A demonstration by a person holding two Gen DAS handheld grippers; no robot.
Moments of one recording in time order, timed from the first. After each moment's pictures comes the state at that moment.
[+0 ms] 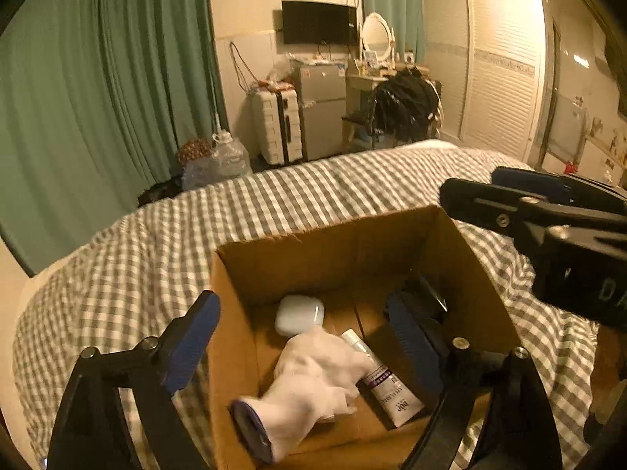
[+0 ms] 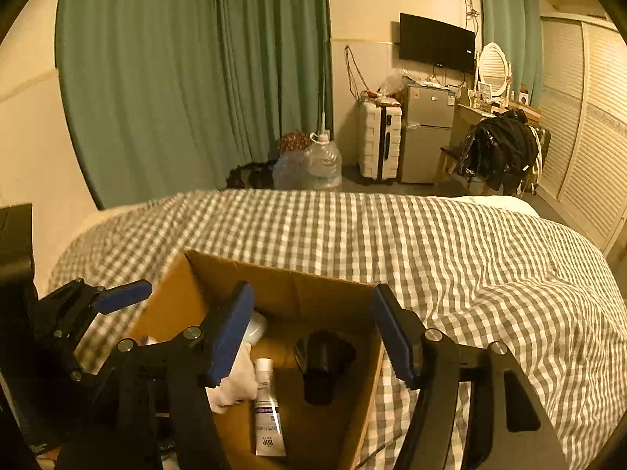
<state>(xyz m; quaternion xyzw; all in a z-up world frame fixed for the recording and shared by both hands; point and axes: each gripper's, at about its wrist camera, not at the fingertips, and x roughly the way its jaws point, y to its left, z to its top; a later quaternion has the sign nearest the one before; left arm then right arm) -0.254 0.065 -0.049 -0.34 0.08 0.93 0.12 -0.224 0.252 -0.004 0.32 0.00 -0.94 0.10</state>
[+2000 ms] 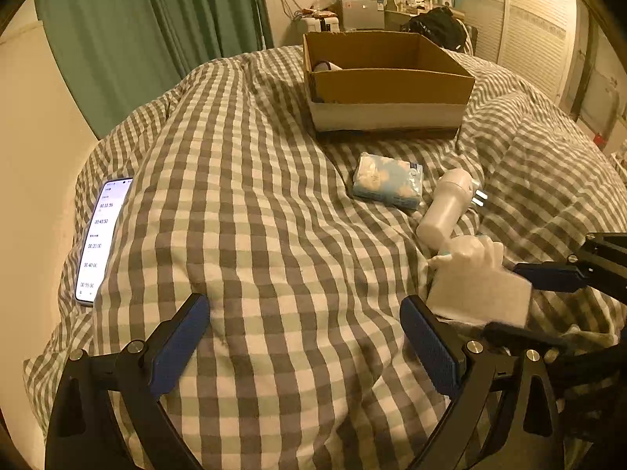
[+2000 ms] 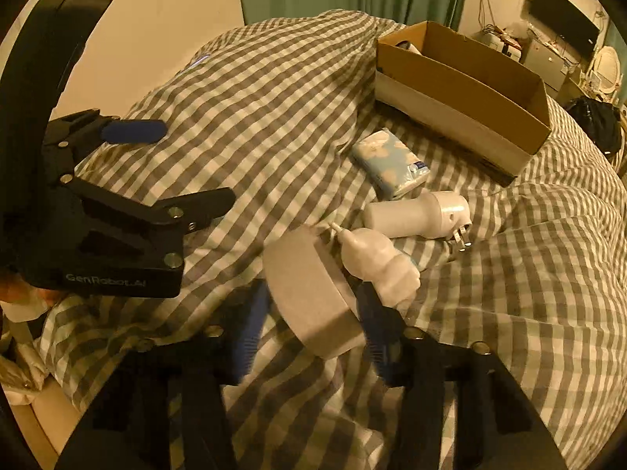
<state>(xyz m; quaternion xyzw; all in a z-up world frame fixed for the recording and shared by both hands) 0.021 -0.021 -0.118 -0.46 0.09 0.88 0.03 0.084 0.156 -0.108 0.48 0.14 -0.83 0.26</state>
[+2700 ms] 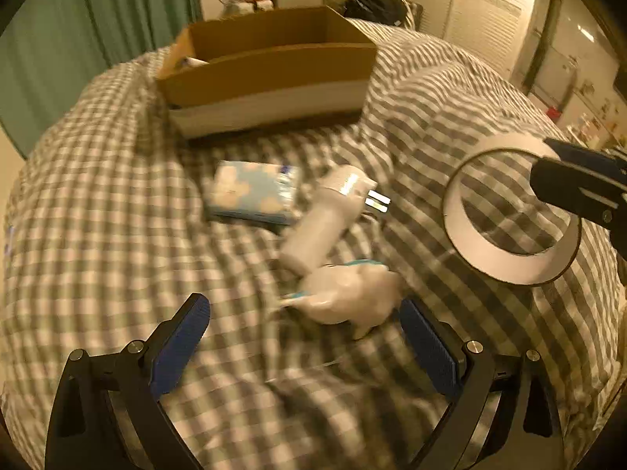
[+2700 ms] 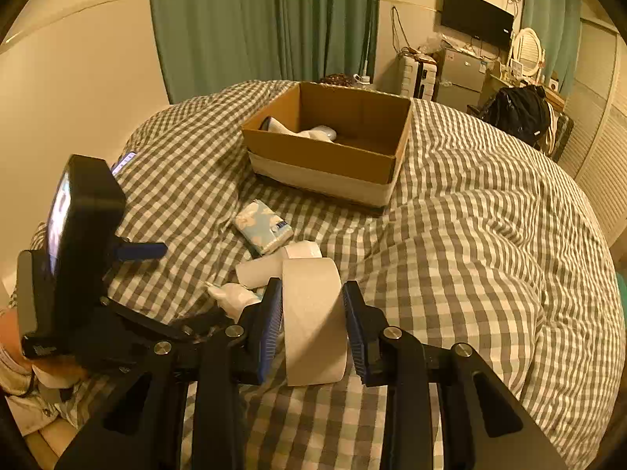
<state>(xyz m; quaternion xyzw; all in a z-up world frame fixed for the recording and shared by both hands) -0.015 0.077 -0.139 -0.50 0.09 0.85 0.15 0.072 0.259 -0.043 0.41 0.07 -0.90 0.16</state>
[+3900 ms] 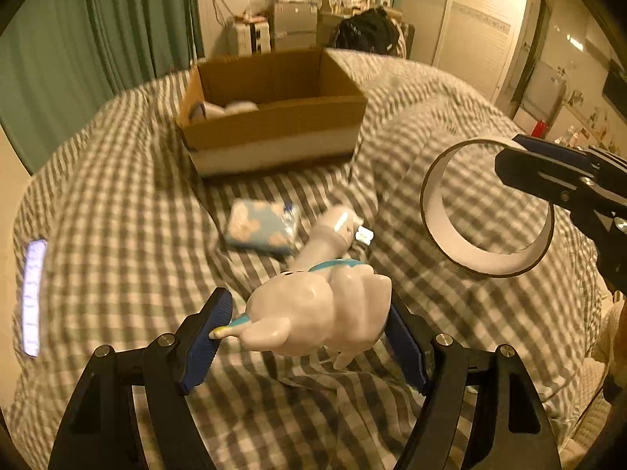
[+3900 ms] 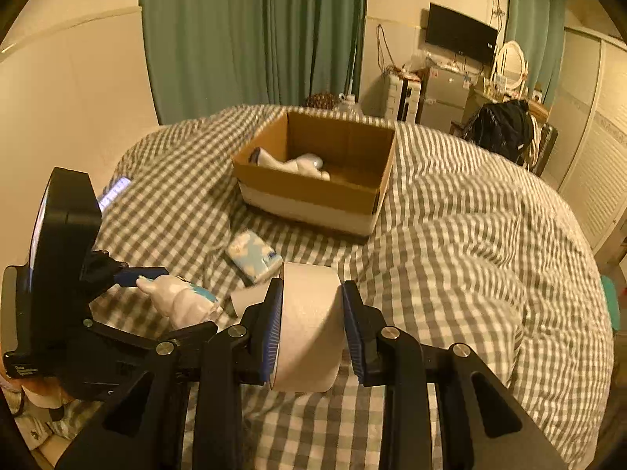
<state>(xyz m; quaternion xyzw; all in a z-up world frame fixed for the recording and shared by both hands) -0.001 0.057 -0.079 -0.46 0.07 0.87 0.16 0.077 0.254 -0.011 0.37 0.07 -0.92 0.13</state>
